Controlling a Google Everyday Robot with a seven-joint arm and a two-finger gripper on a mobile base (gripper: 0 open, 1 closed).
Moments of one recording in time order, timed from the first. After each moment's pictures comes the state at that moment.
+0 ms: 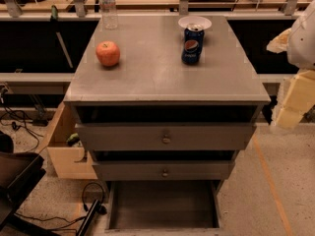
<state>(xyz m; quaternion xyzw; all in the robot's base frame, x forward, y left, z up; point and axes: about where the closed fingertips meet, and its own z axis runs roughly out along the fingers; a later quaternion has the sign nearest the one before) 0.438 -0.217 0.976 -0.60 0.78 -0.03 0.16</state>
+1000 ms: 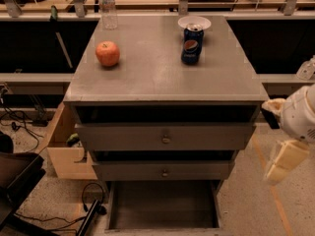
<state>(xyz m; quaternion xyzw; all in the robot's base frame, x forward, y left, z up) 0.420 -0.243 0.842 -0.59 0.79 0.03 0.17</state>
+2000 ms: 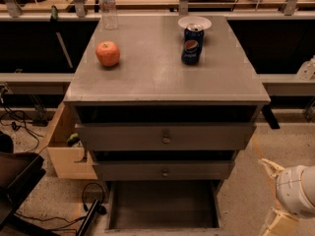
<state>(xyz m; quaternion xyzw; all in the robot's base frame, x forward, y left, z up) 0.351 -0.258 0.702 -0.58 0.78 0.05 0.21</state>
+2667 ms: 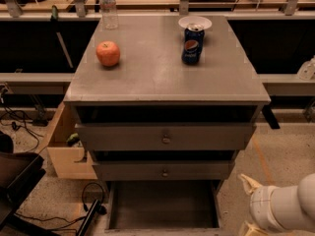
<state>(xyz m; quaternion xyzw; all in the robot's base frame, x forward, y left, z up) 0.347 -0.224 0.630 -0.58 0.78 0.06 0.23</state>
